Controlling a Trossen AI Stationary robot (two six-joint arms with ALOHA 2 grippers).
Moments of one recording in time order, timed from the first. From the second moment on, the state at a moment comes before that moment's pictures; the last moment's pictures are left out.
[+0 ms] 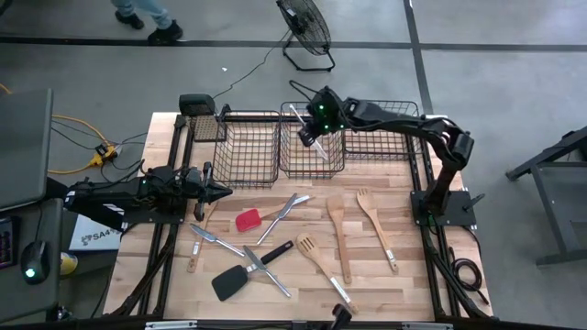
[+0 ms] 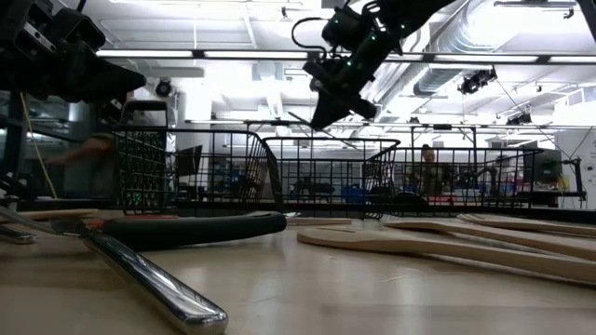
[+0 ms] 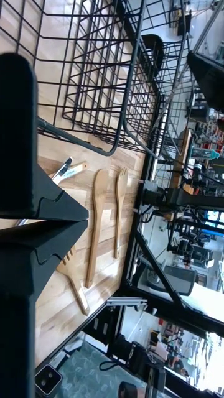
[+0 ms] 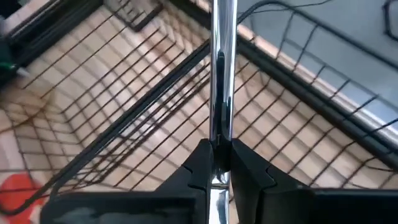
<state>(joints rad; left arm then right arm) 0.05 0.01 0.05 -0.05 0.05 -0.19 -0.49 1.77 1.46 -0.47 -0.02 0.34</state>
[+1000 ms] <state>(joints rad) 0.05 0.01 0.05 -0.05 0.05 -0.19 -0.51 2.00 1.46 -0.44 0.01 0.32</state>
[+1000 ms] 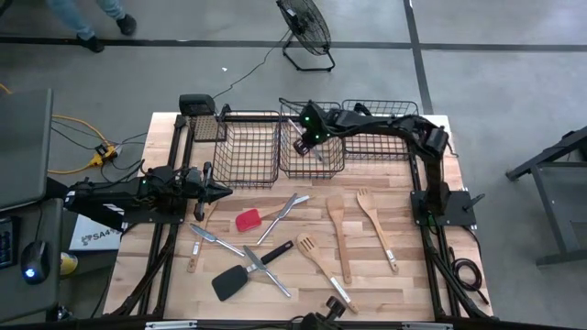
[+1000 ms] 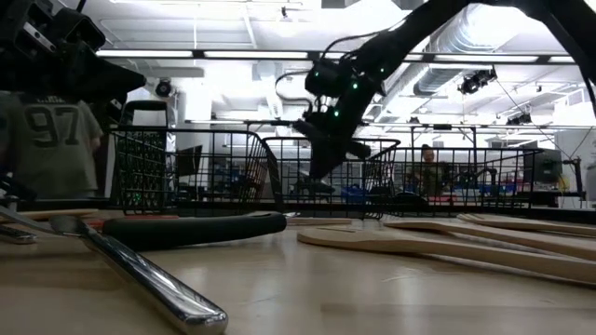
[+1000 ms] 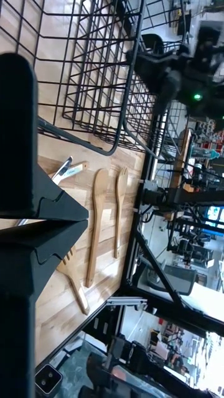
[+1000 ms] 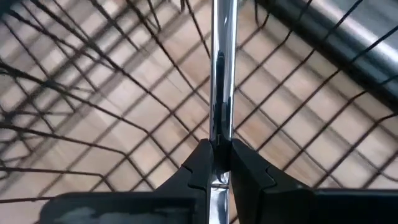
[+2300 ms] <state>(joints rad) 0.05 0.01 0.05 -0.05 0.05 -0.19 -0.52 2.04 1.46 -0.47 0.02 0.36</state>
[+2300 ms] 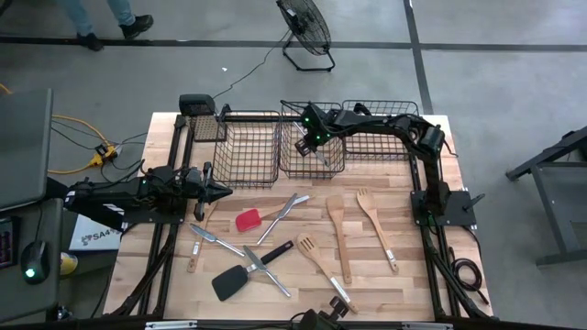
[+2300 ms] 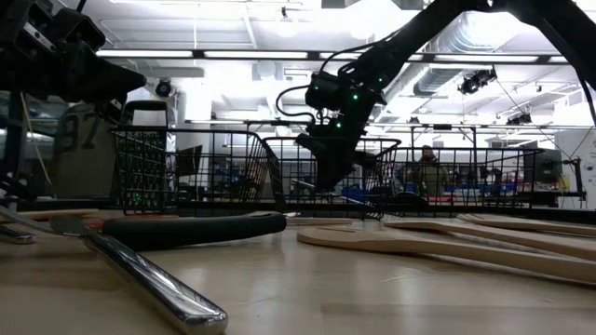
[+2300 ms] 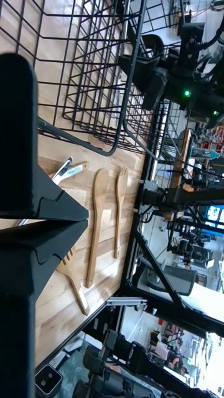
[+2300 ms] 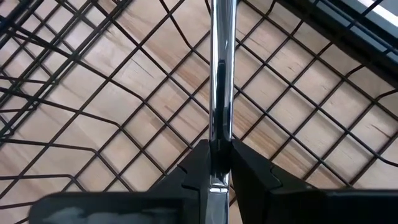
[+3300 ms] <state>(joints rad) 0.05 0.01 0.05 -0.06 0.02 -0.19 -0.52 2.03 1.46 -0.46 0.00 0.40</state>
